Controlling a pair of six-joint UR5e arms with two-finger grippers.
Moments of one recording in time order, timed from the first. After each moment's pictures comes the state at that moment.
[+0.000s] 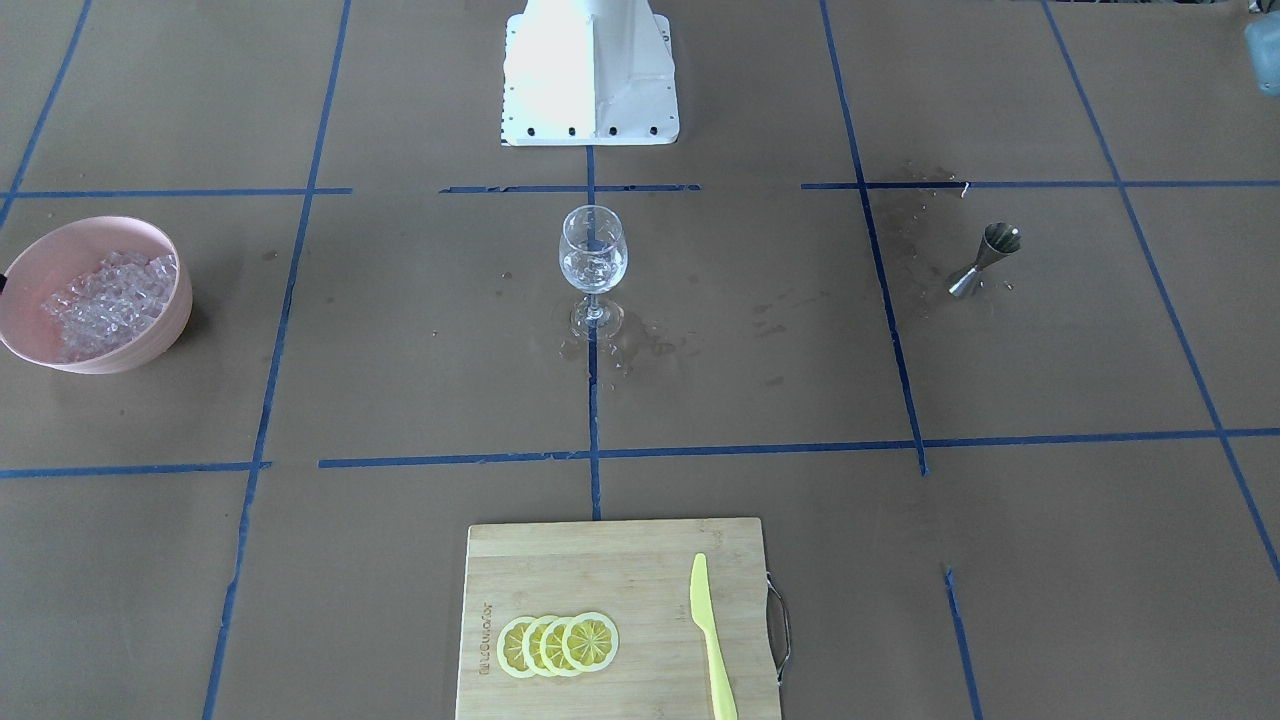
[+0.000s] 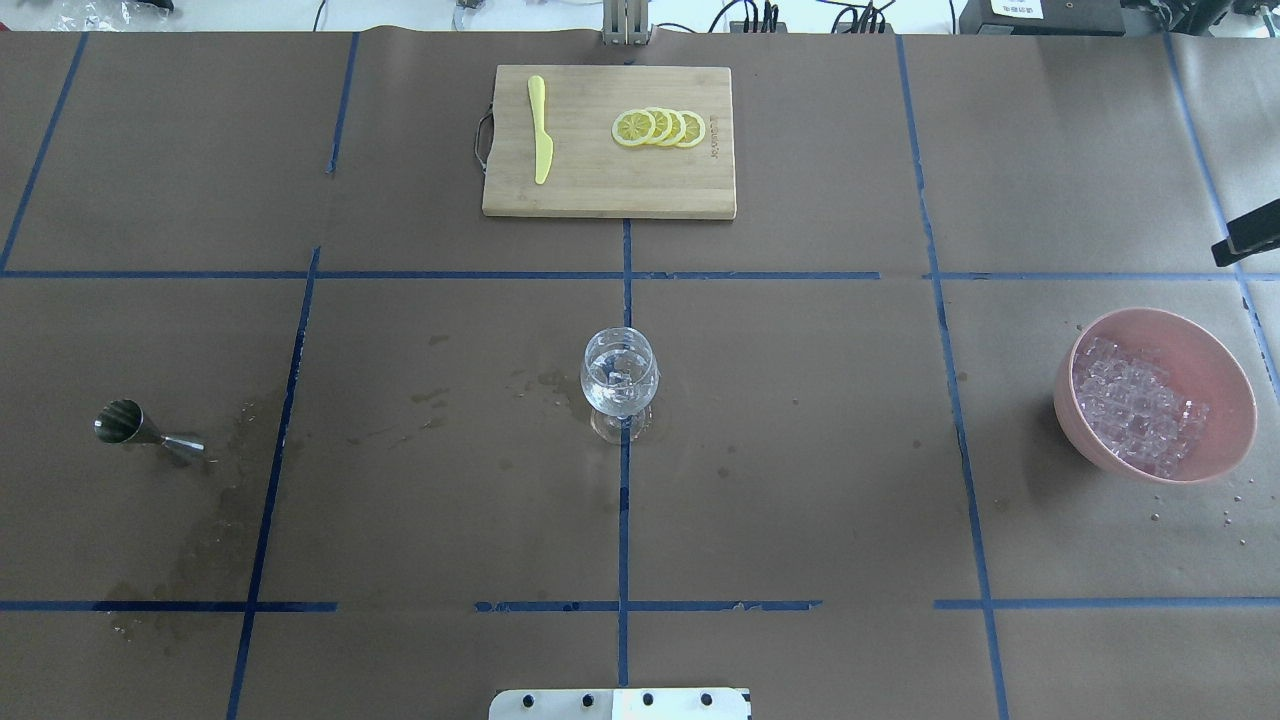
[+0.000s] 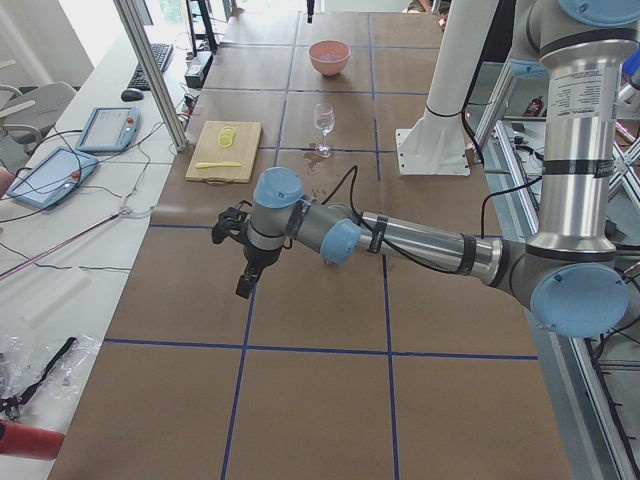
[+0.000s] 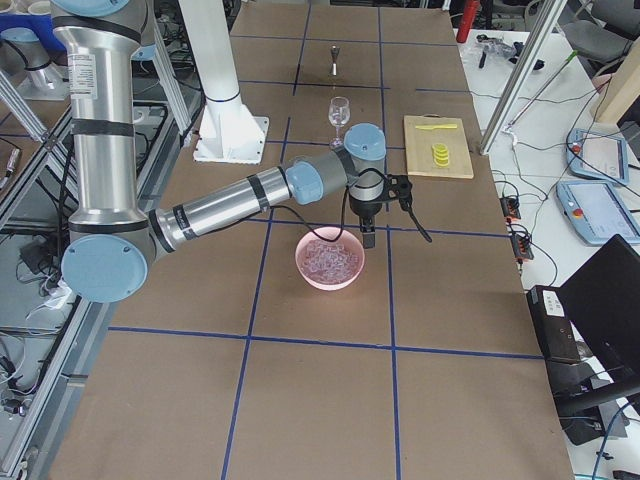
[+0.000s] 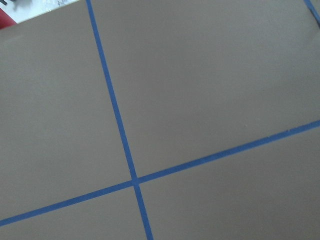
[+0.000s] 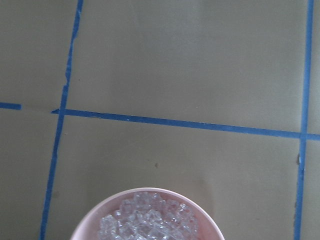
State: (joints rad) left arm -1.48 -1.58 -1.80 -1.78 -2.20 -0.08; right arm 1.31 -1.59 1.96 -1.55 2.29 0.36
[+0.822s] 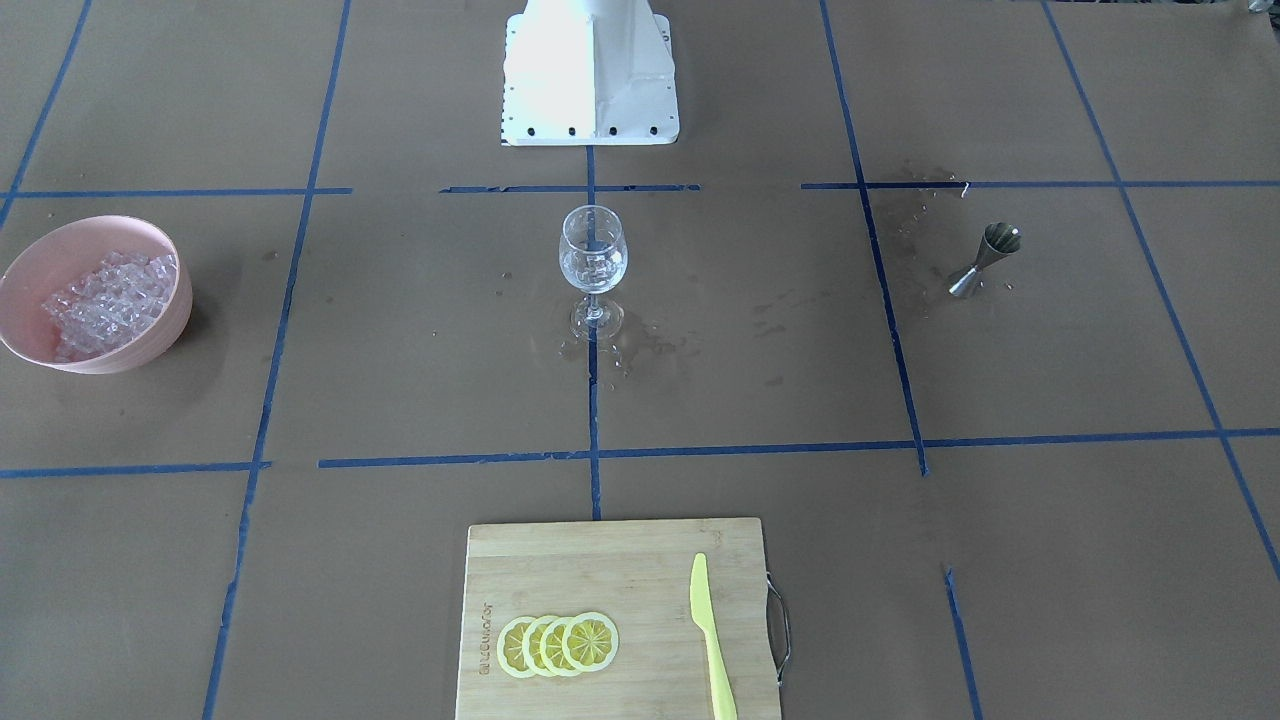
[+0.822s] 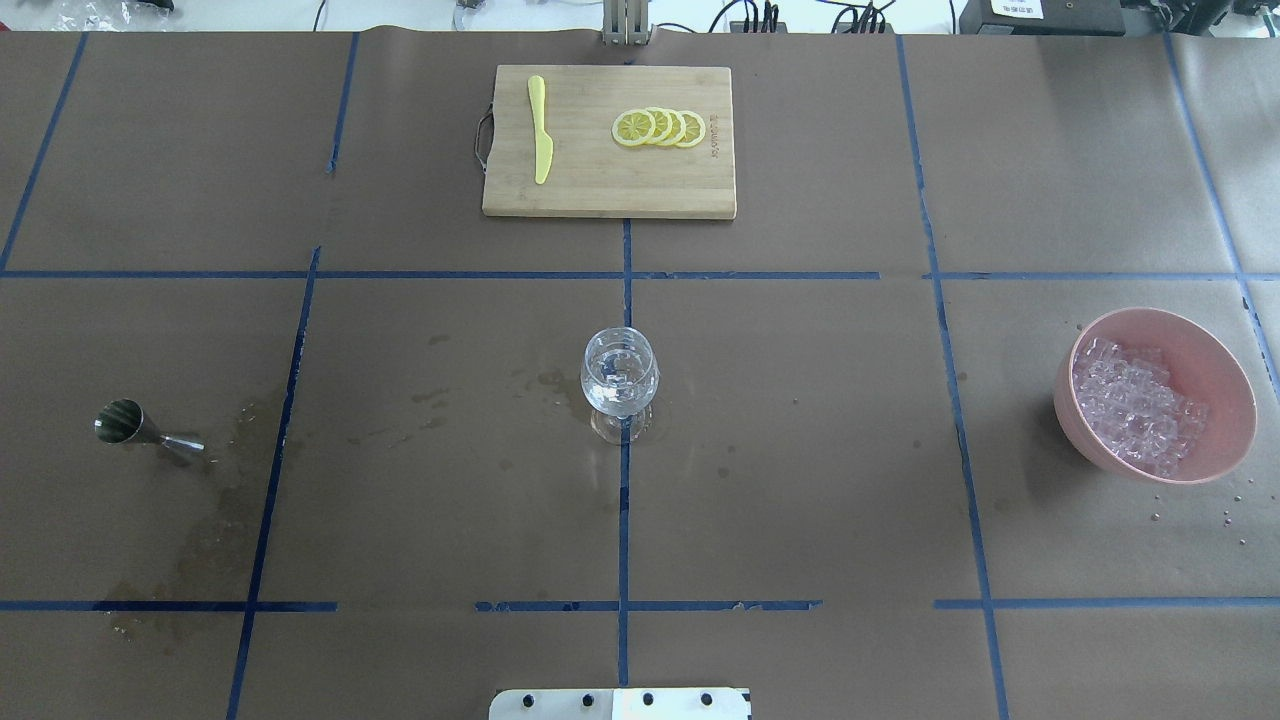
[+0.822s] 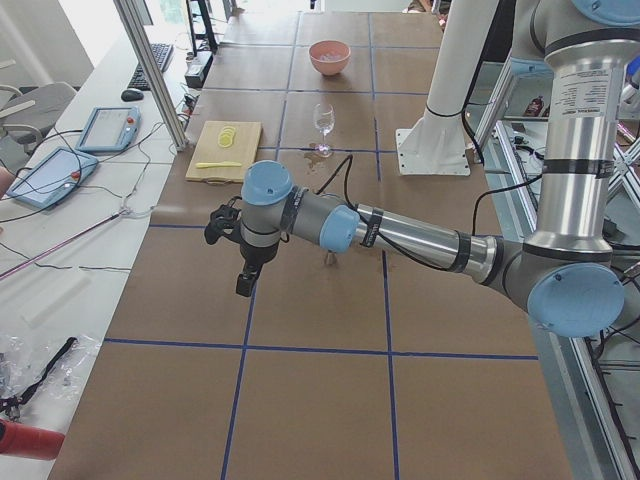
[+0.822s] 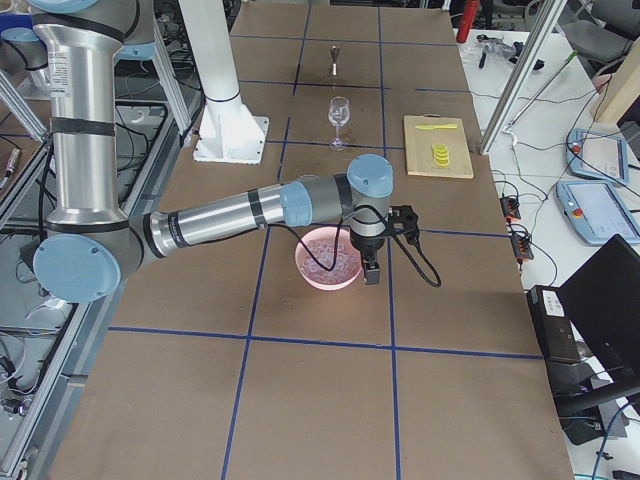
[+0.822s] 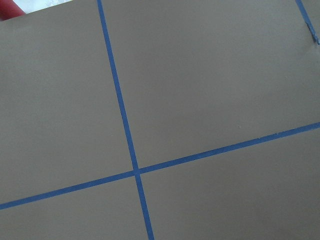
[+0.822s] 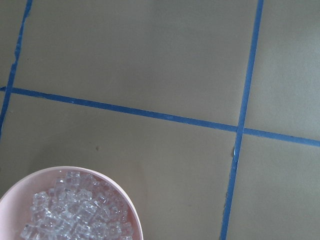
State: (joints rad) left arm -1.52 -1.58 -1.81 -1.69 -2.31 -0.04; right arm 1.45 -1.59 1.89 -1.64 2.32 0.07
